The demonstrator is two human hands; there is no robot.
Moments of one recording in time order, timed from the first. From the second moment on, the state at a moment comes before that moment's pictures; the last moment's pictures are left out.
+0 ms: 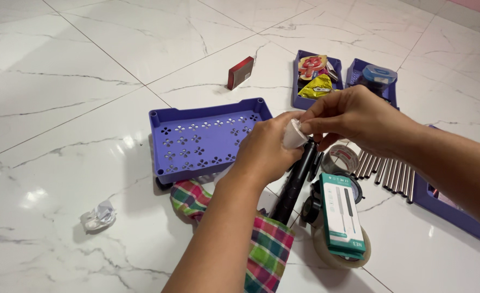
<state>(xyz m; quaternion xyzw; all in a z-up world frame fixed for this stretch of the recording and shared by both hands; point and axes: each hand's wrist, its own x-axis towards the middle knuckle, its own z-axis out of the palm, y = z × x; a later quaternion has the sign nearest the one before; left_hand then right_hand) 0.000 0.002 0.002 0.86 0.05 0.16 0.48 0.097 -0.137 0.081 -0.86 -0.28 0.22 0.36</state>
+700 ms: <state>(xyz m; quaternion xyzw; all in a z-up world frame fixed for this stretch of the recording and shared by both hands) -0.002 0.007 -0.023 0.87 0.12 0.13 0.47 0.071 -0.138 0.042 -0.86 -0.39 0.11 0.30</state>
